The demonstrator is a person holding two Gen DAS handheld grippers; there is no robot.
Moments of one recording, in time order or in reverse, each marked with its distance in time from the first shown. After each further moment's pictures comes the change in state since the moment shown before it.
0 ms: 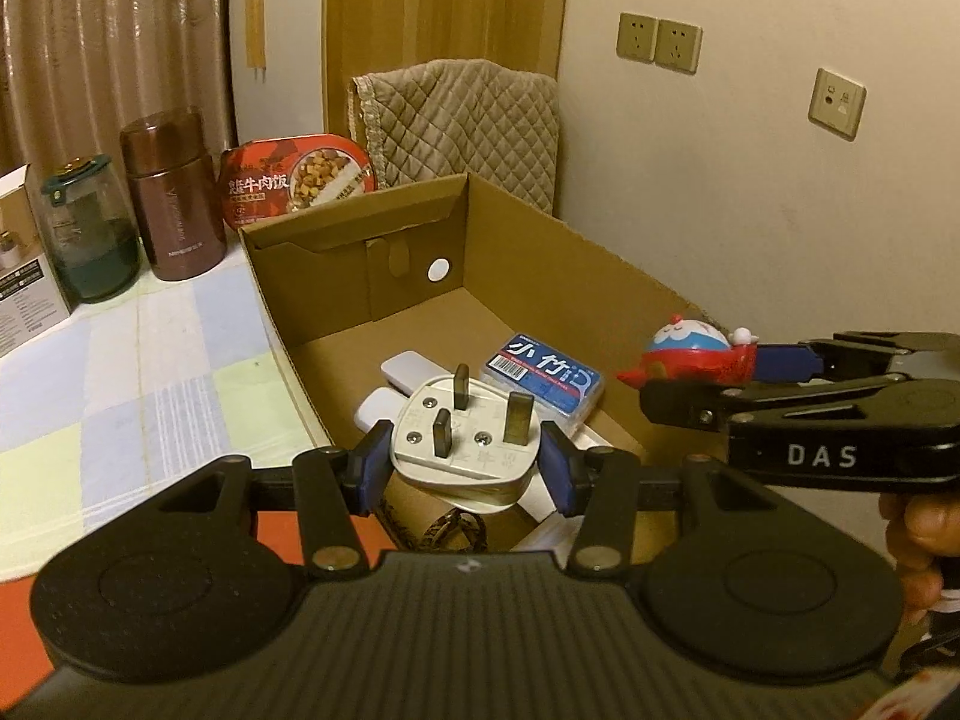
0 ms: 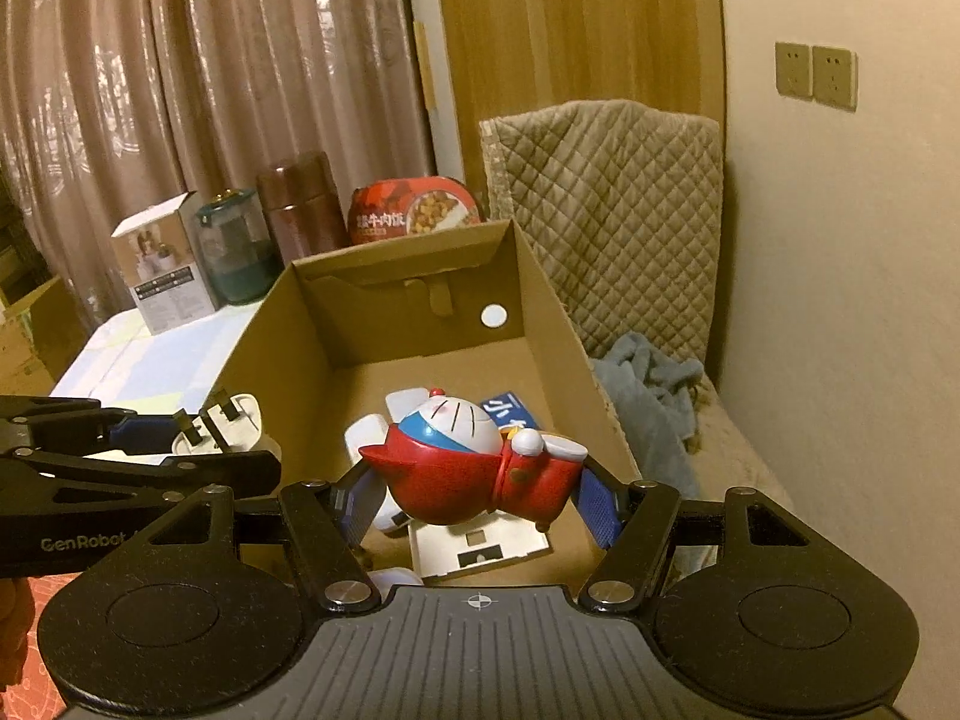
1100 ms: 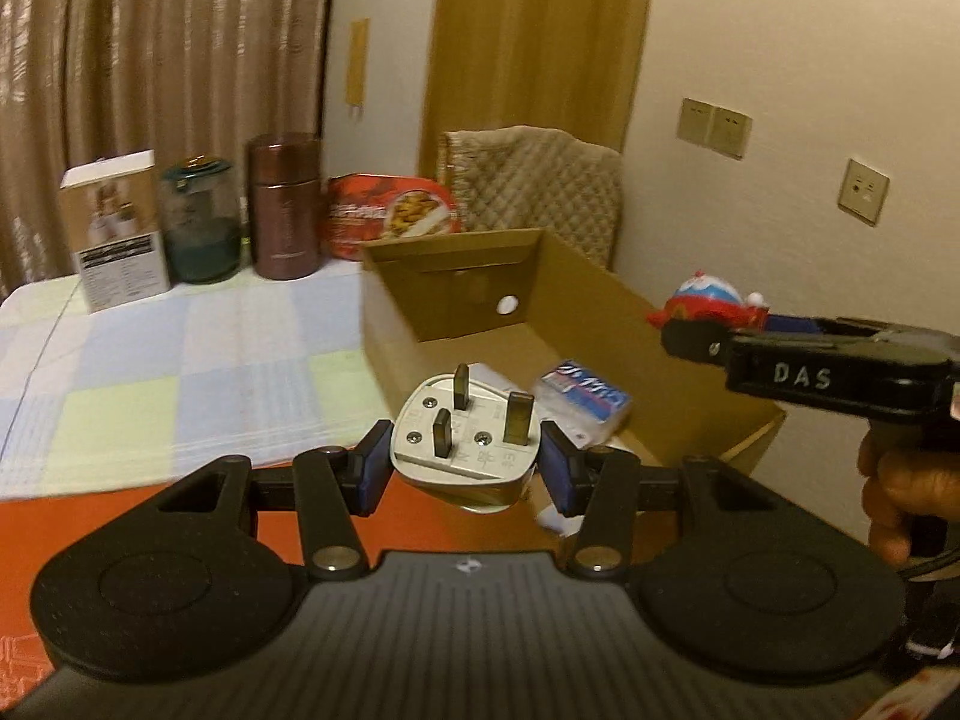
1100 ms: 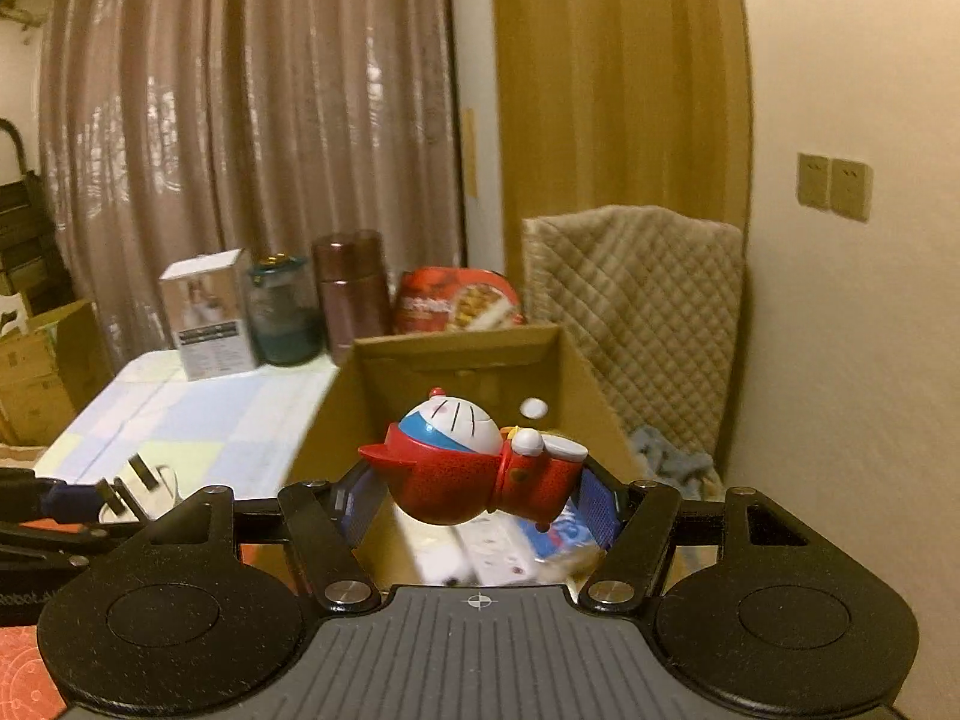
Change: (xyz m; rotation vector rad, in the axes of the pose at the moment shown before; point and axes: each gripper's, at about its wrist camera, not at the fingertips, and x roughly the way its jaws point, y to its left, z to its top) left arm -0.088 0.009 -0.034 -0.134 -0.123 0.091; right arm -0.040 0.042 0.003 -0.088 -0.176 0.008
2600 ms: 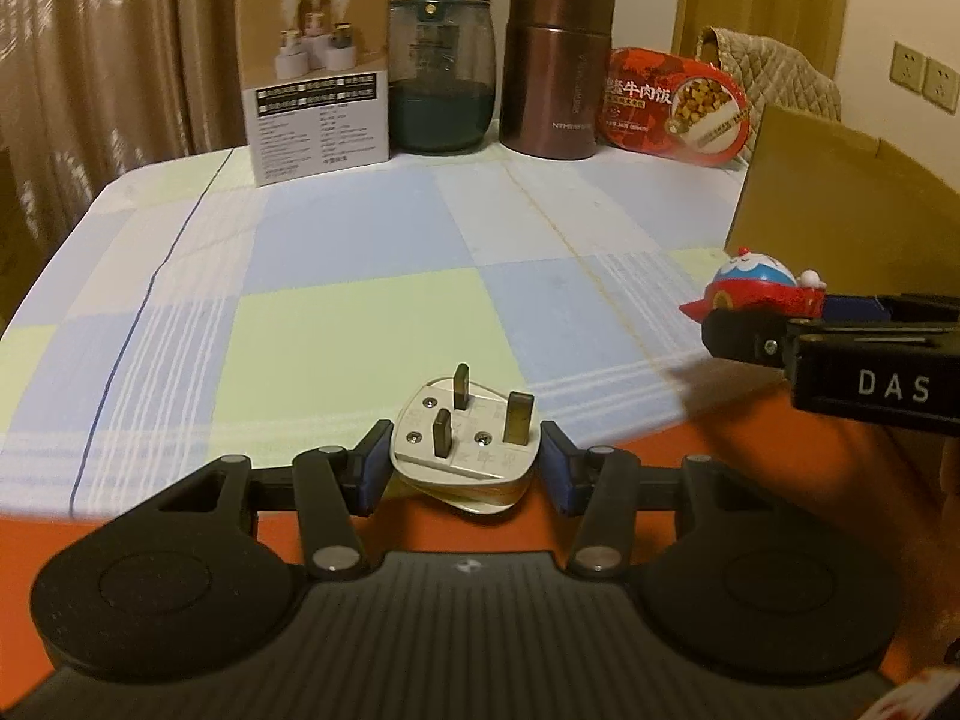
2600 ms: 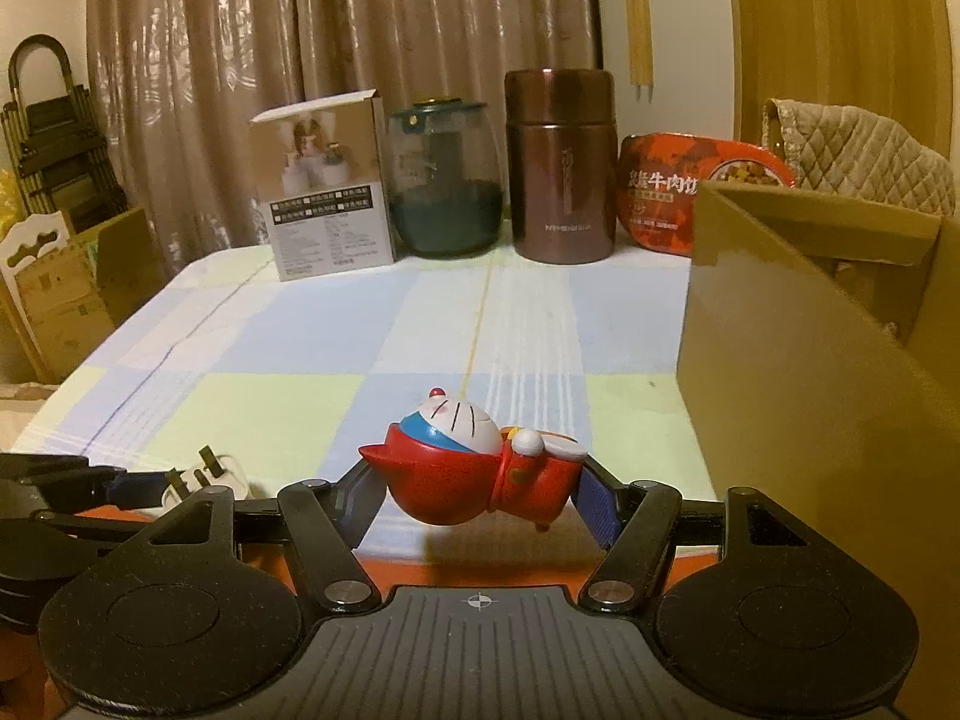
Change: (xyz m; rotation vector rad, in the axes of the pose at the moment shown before) left arm 0.116 0.259 -0.063 -0.077 0.126 0.209; right arm 0.221 0.188 -0.054 -0.060 0.141 0.149
